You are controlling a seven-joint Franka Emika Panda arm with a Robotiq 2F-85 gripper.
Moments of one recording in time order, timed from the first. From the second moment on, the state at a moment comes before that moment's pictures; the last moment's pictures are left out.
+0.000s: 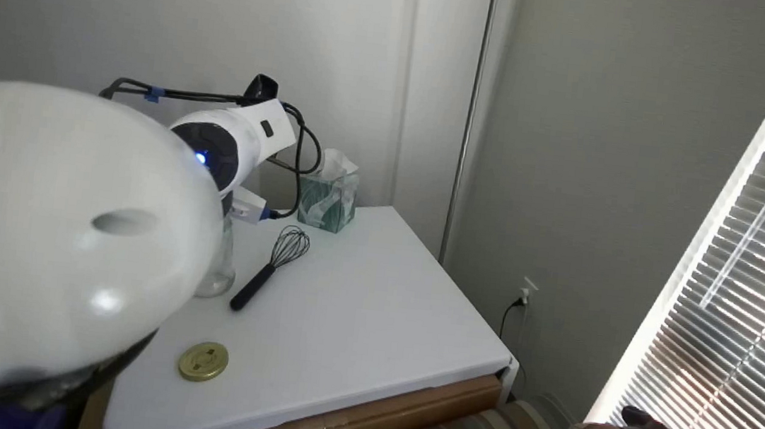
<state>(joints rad) -0.88 1.47 1.14 -1.95 -0.87 3.46 -0.37</state>
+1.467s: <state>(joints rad) -0.88 1.47 1.04 -1.96 -0.86 3.46 -0.41</state>
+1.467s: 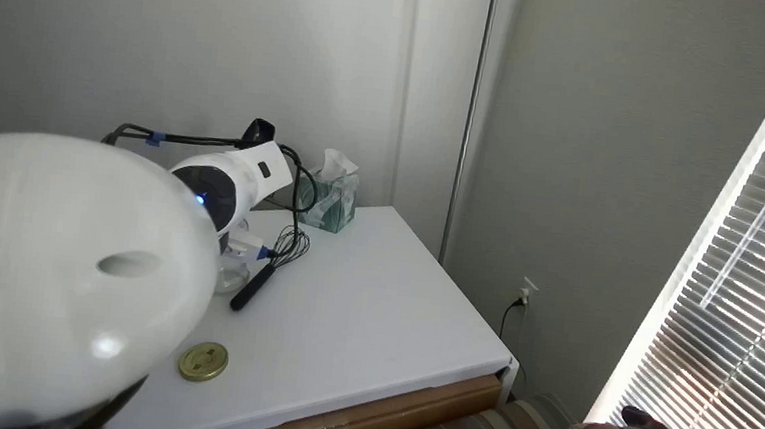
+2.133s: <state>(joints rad) -0.90 1.47 1.04 -1.96 -0.86 3.46 -0.44</state>
